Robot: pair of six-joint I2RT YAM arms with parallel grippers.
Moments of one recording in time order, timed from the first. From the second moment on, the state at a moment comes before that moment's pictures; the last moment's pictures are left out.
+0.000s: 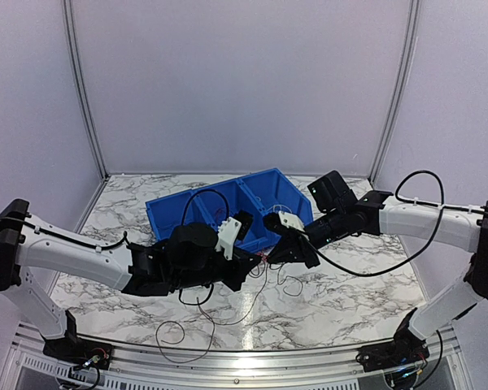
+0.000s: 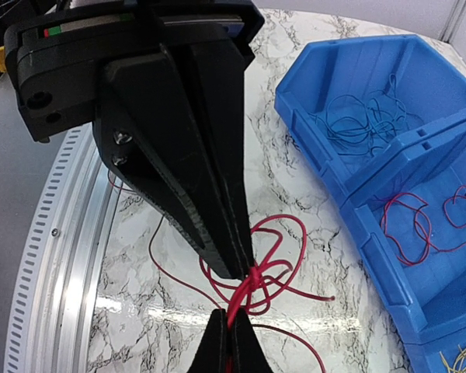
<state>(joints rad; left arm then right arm) -1.22 1.60 0.92 0.29 -0.19 -0.40 0.72 1.45 1.04 -0.46 -0.76 -0.64</state>
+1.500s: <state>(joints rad) -1.19 1.57 0.87 0.33 -0.26 -0.40 0.72 1.44 1.02 -0.46 -0.75 -0.64</state>
